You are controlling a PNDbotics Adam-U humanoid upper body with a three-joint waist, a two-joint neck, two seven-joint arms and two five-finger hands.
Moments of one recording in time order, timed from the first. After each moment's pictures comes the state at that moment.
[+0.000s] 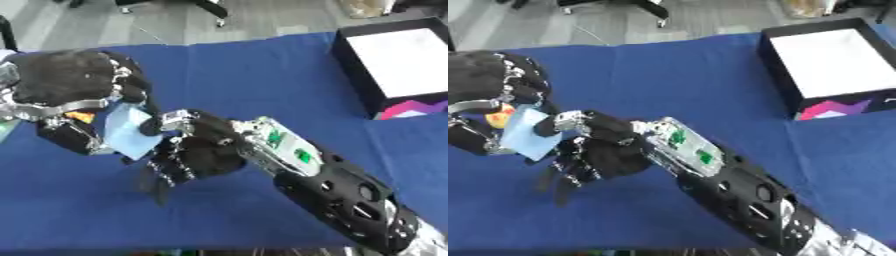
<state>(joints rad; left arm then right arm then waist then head) -0.71 0.70 -0.47 -1.81 -0.61 -0.46 -0.51 -0.73 -0.18 0.67 -1.50 -0.62 0.51 0.74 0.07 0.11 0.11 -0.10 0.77</state>
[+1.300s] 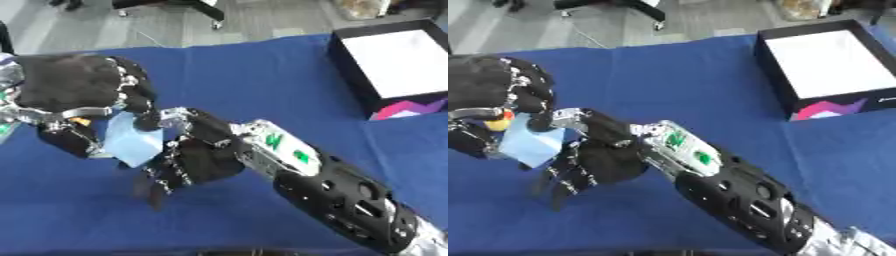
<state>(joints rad) -0.74 0.69 -0.50 -1.82 -0.62 -0.52 -0.54 -0.73 -0.20 0.69 -1.53 -0.74 0.55 0.70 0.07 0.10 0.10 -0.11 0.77</state>
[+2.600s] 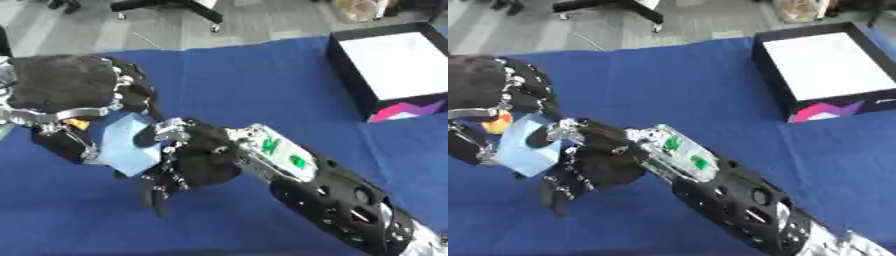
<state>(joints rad) -0.72 0.69 -0.46 -1.85 -0.59 -0.49 -0.58 -0.72 -0.18 0.69 -1.51 -0.66 0.51 0.74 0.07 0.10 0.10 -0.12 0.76</state>
